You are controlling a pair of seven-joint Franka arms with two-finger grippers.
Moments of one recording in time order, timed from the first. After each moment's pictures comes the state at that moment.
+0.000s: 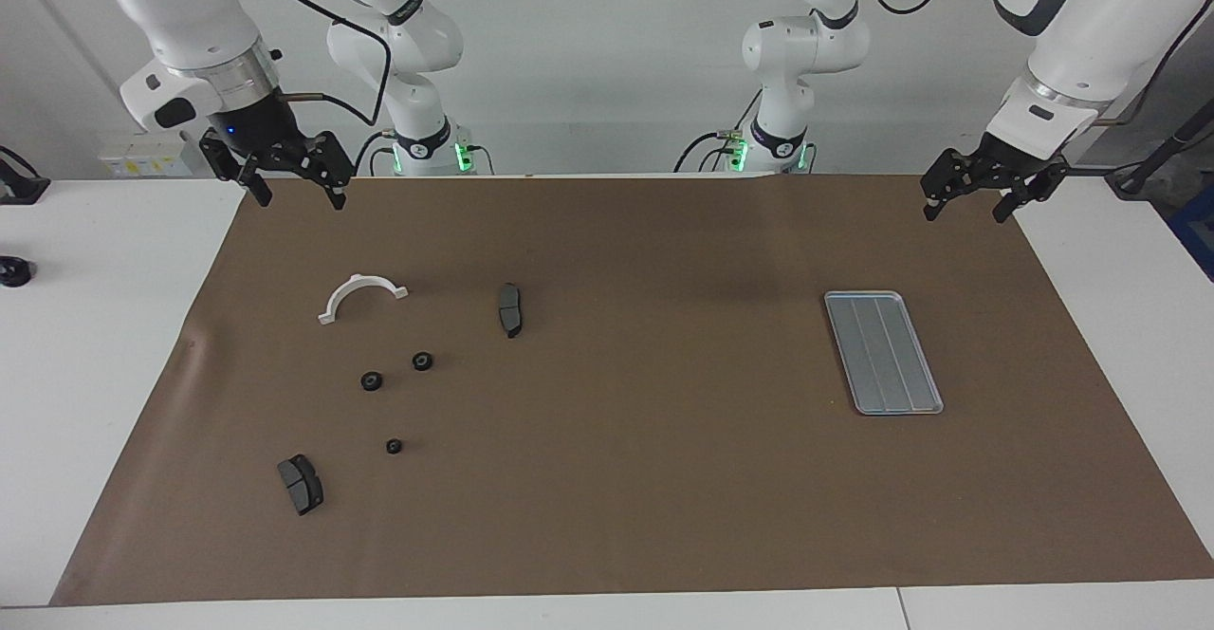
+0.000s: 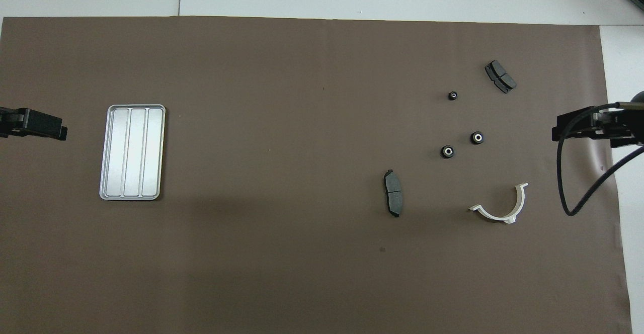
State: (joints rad) left arm -0.01 0.00 0.01 -1.61 -0.01 1.61 0.12; right arm 0.09 -0.02 -0.10 -1.59 0.01 1.56 0.12
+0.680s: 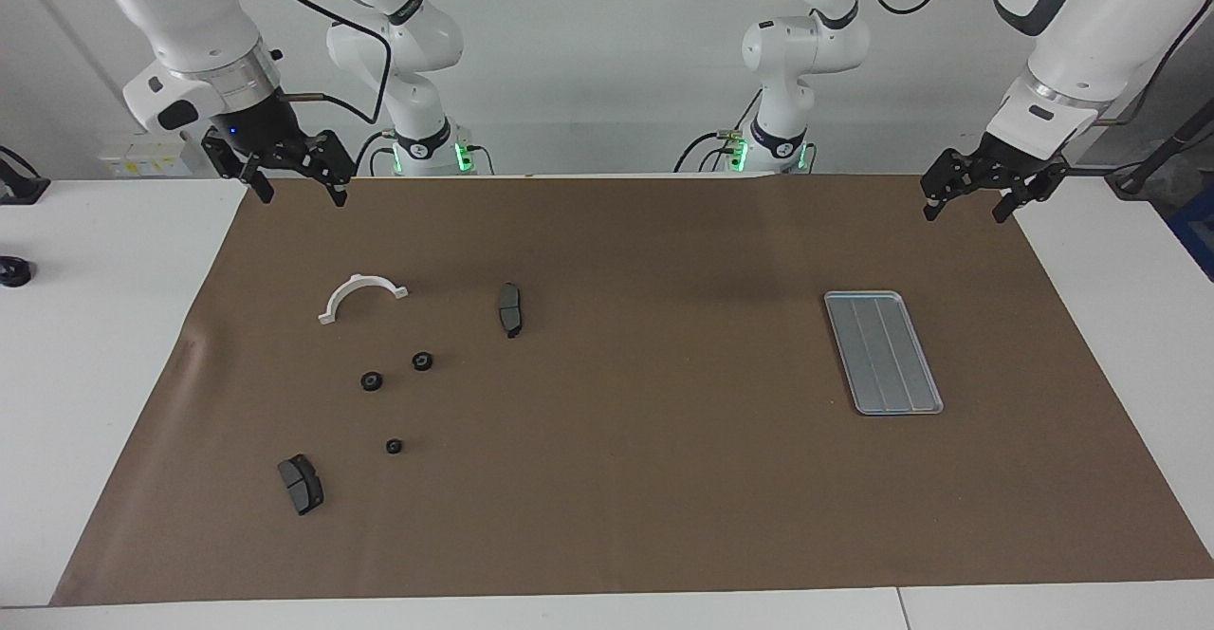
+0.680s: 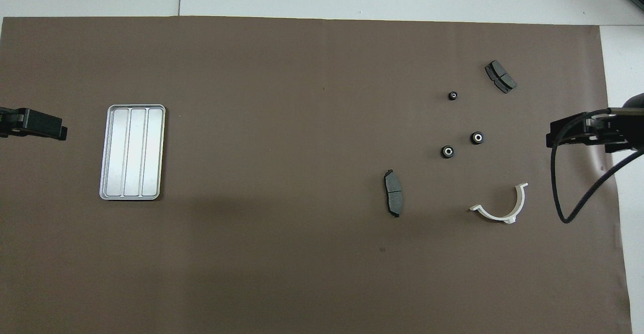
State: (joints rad) left arm -0.01 0.00 0.01 -1.61 -0.01 1.61 0.12; right arm 0.09 -0.03 -0.08 -1.59 0.01 1.54 0.12
